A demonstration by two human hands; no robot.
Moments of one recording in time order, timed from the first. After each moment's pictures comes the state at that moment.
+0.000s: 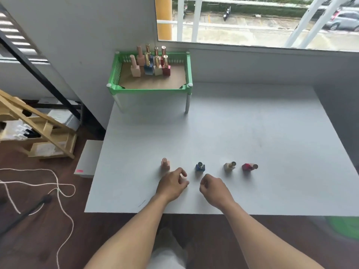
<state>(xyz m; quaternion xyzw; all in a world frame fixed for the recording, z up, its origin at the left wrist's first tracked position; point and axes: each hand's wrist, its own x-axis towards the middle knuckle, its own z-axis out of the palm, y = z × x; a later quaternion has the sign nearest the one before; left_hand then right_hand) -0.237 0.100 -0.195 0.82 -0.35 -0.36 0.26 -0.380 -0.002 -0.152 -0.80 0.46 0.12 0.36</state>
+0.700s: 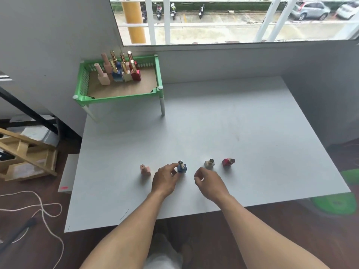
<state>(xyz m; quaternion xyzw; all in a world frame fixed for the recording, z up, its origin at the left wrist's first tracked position) -0.254 0.048 -0.198 0.83 -0.38 -0.31 0.28 -0.410 -0.034 -0.141 -0.77 0.49 0.06 0.39</state>
